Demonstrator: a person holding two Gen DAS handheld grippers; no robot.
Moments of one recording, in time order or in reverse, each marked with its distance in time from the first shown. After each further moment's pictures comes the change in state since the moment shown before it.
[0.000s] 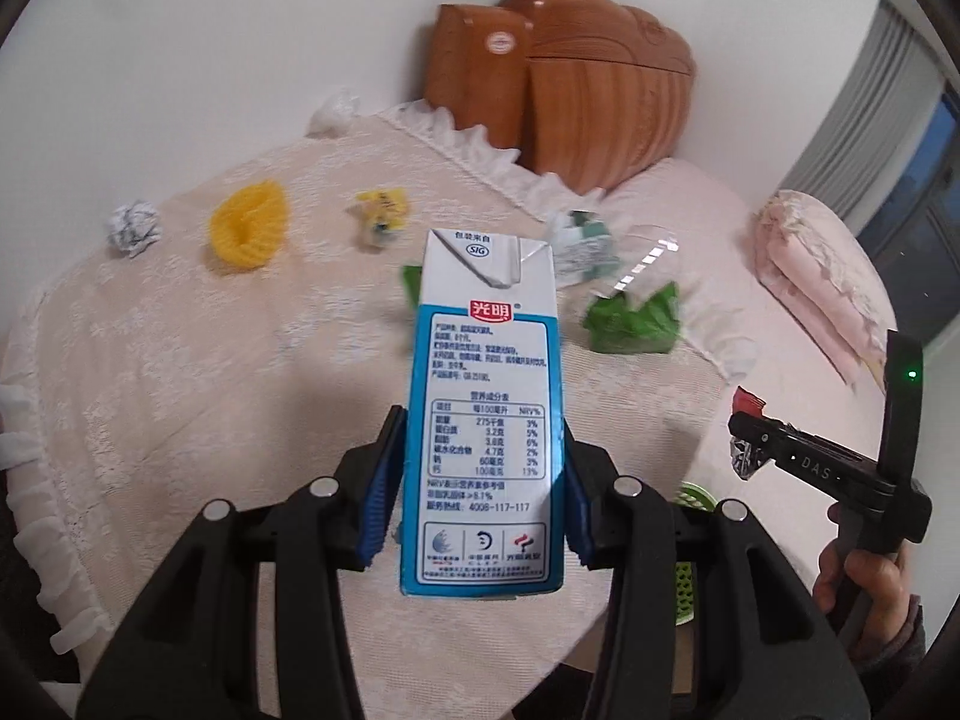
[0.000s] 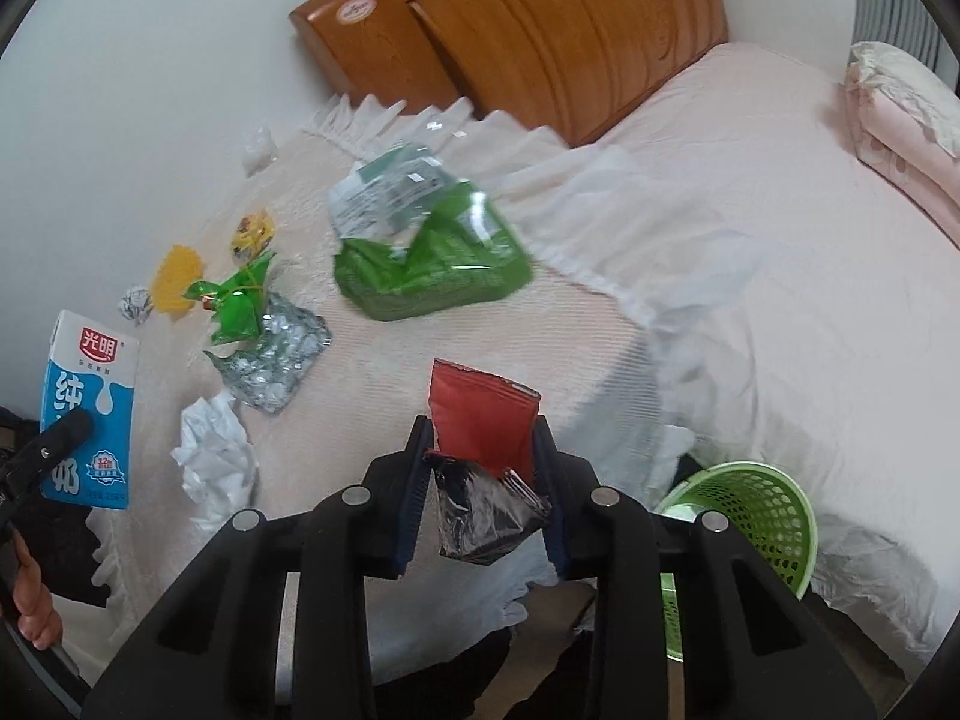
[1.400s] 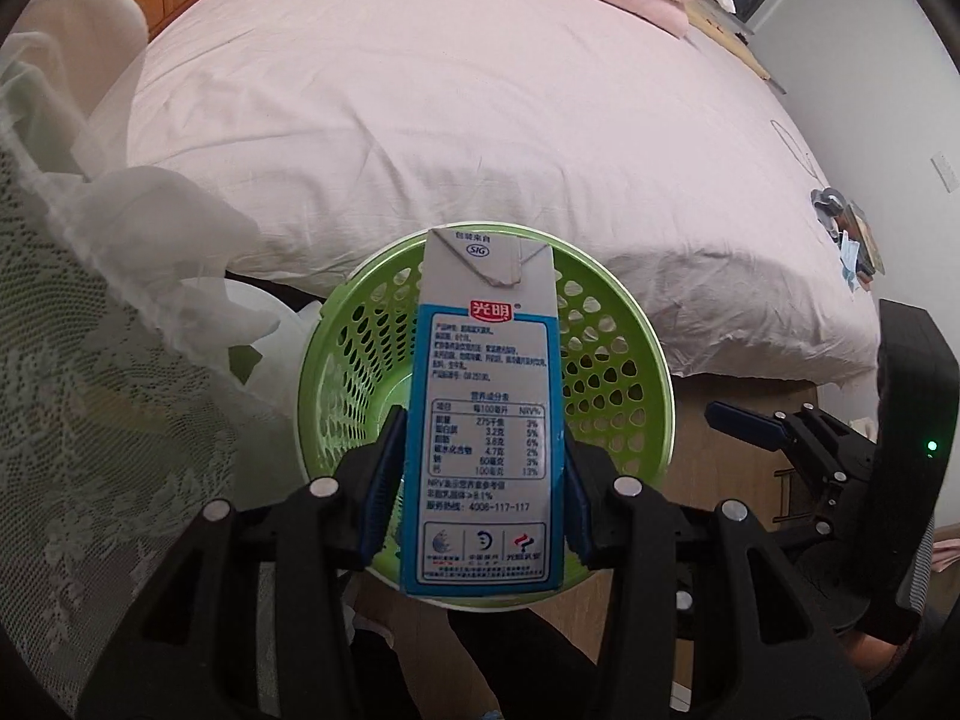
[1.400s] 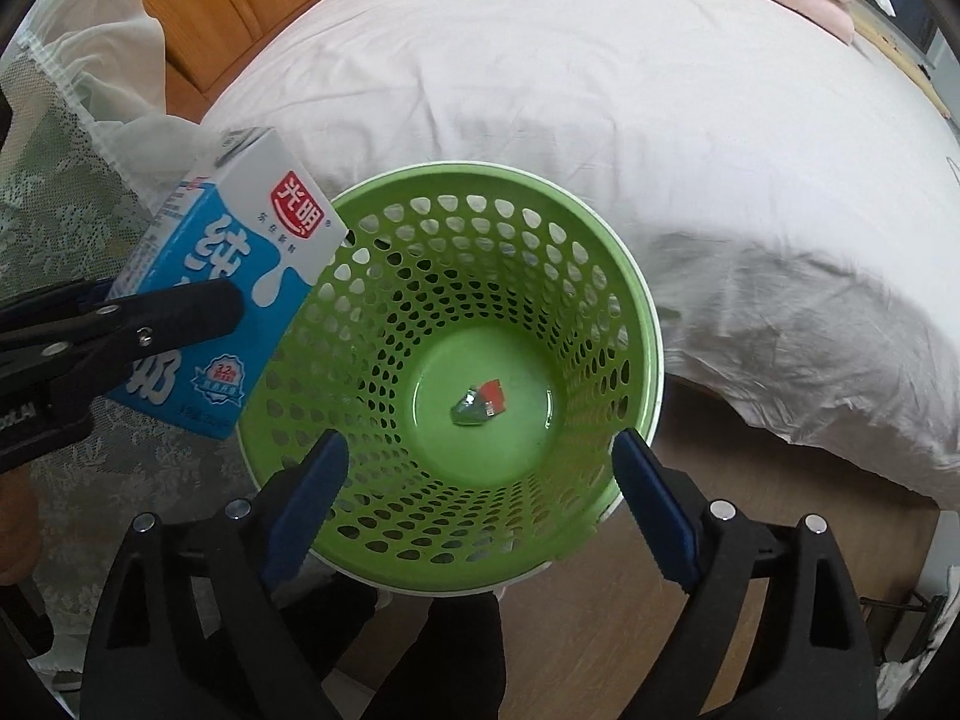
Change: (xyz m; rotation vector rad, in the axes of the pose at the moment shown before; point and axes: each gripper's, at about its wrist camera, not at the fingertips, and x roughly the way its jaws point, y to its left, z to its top) left arm 0.321 -0.308 -0.214 0.593 0.423 -0.331; right arm 0.113 -0.268 -0.244 0.301 0.103 -0.261
